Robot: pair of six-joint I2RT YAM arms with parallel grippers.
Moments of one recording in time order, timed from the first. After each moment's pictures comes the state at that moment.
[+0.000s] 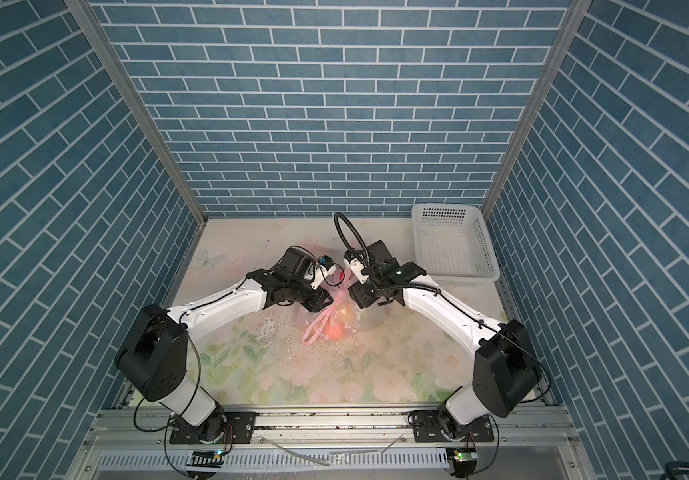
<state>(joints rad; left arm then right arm) -0.62 1.64 1.13 -0.43 0.25 0.02 0.69 1.50 1.21 -0.65 -0.09 -0.07</state>
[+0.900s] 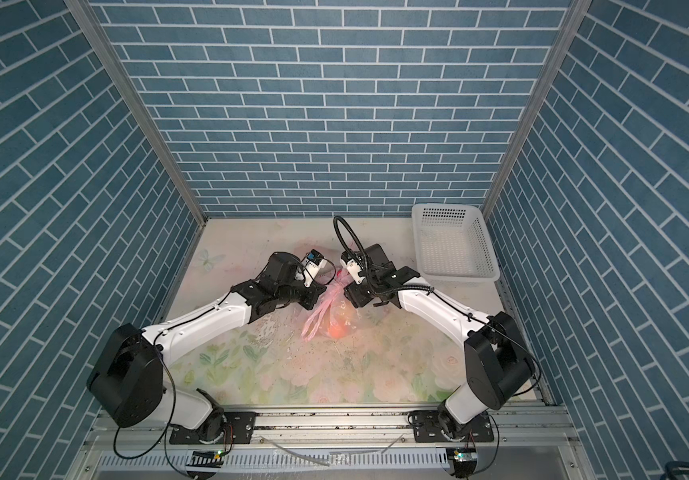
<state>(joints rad) -0.62 1.47 0.98 -0.19 0.21 -0.07 0.68 1.56 1.15 -0.49 -0.13 -0.08</state>
